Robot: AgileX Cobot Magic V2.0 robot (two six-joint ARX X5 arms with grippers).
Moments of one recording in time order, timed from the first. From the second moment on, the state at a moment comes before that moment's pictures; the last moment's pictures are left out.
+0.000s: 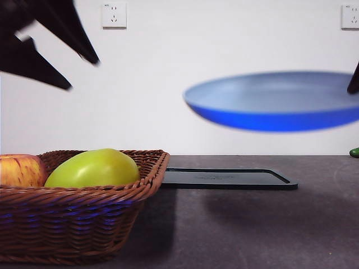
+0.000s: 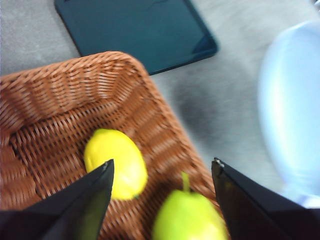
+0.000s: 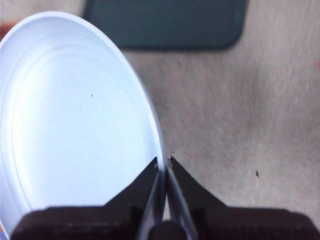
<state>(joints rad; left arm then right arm) -0.36 1.16 0.90 -0.52 0.40 -0.14 0.20 0.86 0.76 -0.71 -0.31 0.21</state>
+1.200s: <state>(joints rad) -0.49 1.64 1.02 -0.52 0.12 -0.13 0.20 0.74 0.76 -0.81 -0.31 0.23</state>
